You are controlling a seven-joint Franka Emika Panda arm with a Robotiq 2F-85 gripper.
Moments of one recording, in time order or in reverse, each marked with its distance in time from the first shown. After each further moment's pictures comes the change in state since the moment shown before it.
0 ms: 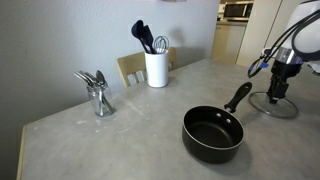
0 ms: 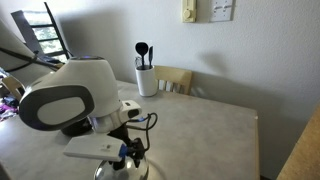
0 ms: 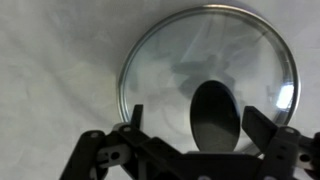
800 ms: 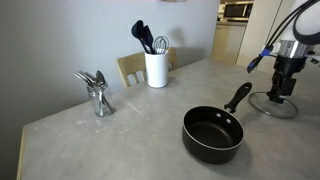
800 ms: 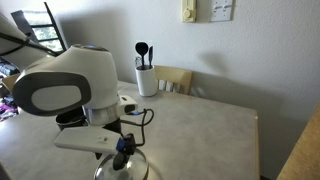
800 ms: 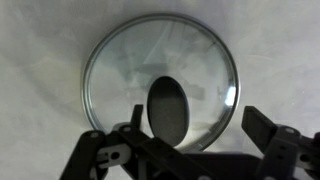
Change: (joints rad) arm -0.131 -0.082 0.144 0.005 0.067 -0.192 -0.123
